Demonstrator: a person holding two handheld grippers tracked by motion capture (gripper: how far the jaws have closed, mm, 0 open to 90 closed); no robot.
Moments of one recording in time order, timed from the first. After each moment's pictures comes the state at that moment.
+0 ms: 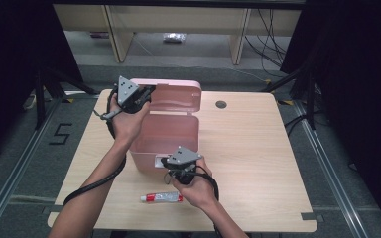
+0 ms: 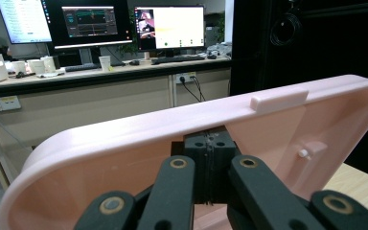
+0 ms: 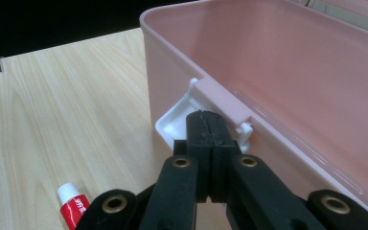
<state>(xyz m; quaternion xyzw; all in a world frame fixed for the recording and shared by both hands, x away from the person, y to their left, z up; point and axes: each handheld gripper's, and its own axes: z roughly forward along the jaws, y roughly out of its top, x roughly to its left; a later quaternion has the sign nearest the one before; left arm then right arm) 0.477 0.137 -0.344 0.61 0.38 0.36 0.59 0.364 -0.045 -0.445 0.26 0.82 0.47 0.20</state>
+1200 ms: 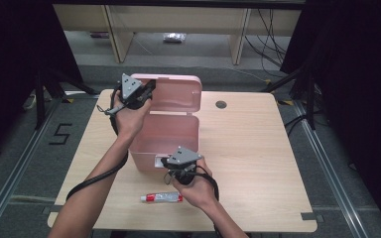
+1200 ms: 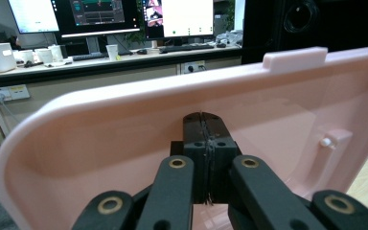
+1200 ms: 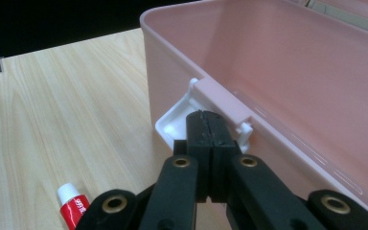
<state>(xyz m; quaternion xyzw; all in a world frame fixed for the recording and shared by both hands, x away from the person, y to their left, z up) 0.499 0.136 -0.352 0.62 0.40 0.36 0.57 0.364 -0.045 -0.446 0.26 0.82 0.47 0.20</state>
